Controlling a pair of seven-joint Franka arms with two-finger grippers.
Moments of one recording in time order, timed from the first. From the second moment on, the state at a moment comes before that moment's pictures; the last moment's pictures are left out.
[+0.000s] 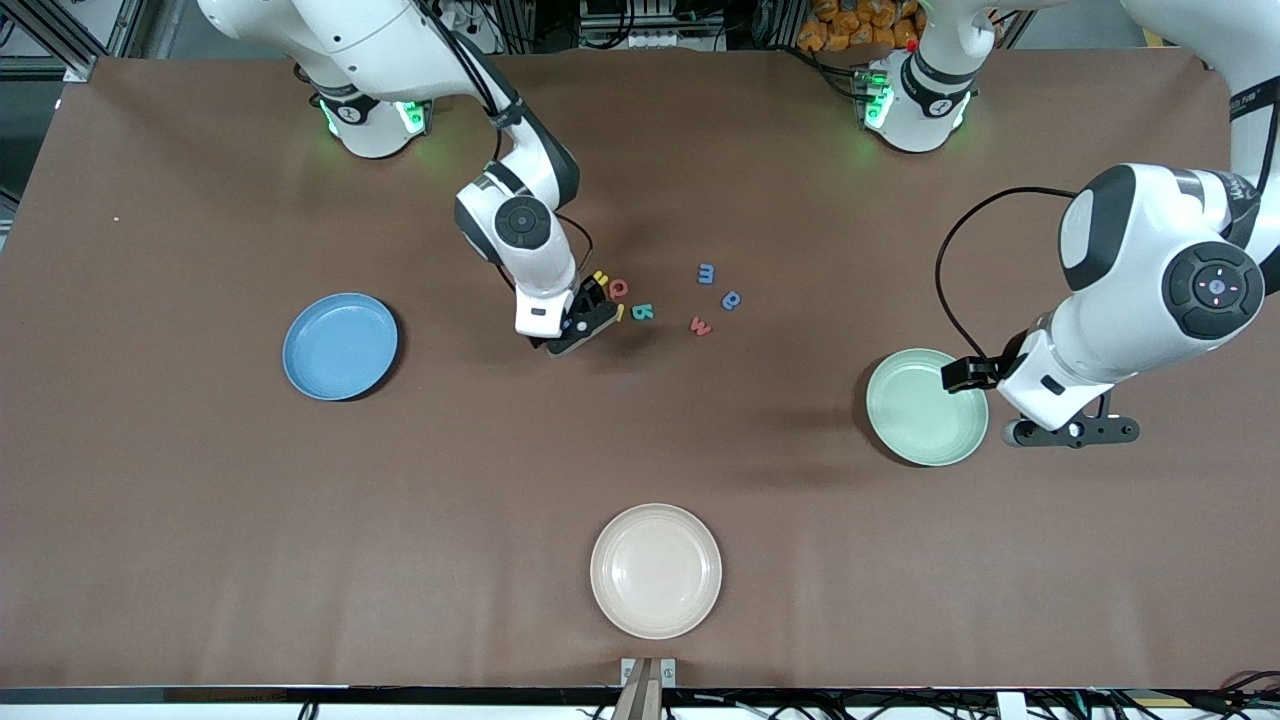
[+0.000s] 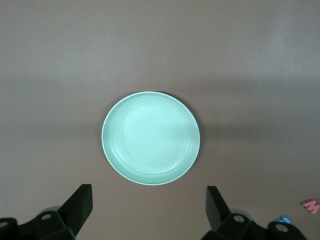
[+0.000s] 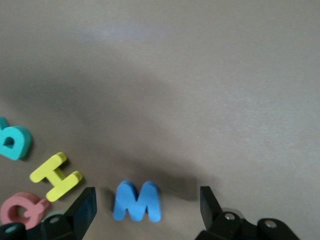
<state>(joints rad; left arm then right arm) -0.06 0.33 -0.13 -1.61 0.06 1.84 -0.22 0.66 0.52 0.08 -2.07 -0.01 2.62 0.10</state>
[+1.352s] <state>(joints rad) -0.03 0.35 -0.12 -1.61 0.06 1.85 -0.24 0.67 0.53 0.07 -2.07 0.00 2.61 0.08</state>
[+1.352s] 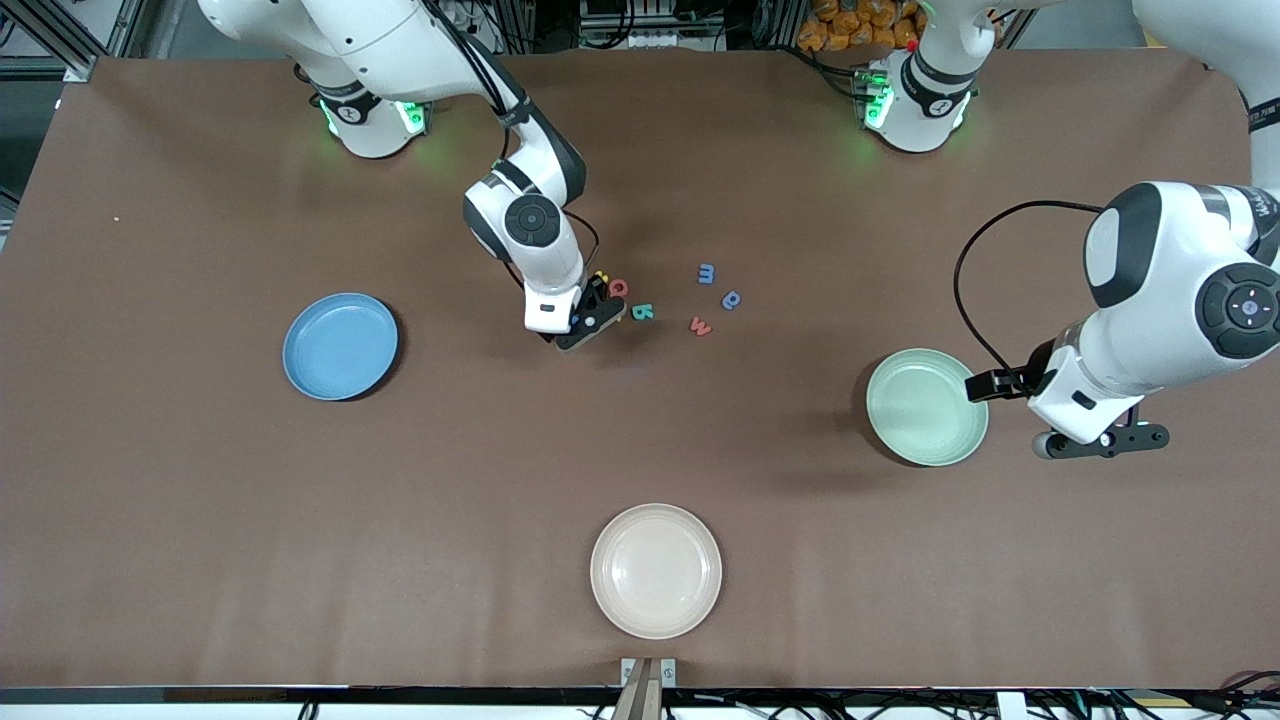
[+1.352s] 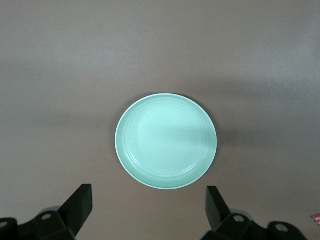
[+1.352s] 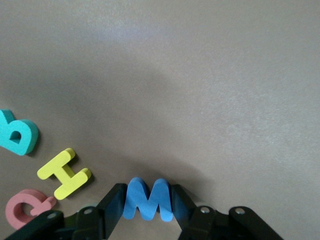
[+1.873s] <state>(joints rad) -0.03 0.35 -0.12 -1.61 0.06 1.85 -0.24 0.54 0.42 -0.01 -2.04 0.00 2.35 -0.19</state>
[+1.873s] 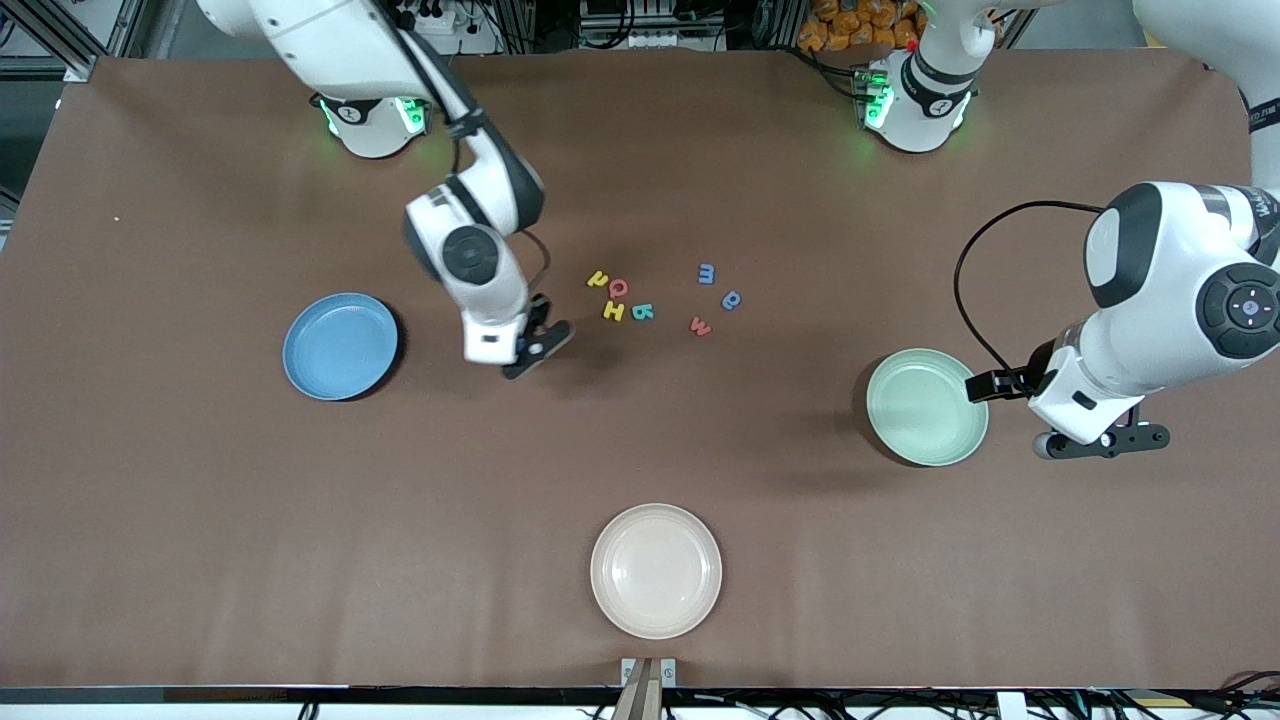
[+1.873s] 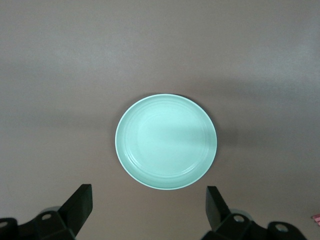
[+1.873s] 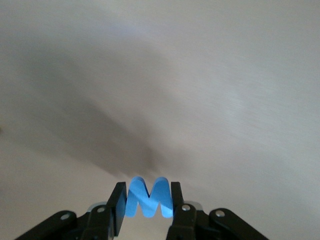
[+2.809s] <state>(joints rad) -0.26 0.38 -0.14 -1.65 0.06 1.84 -0.47 0.41 0.39 -0.22 -2.10 0.00 2.17 -0.54</state>
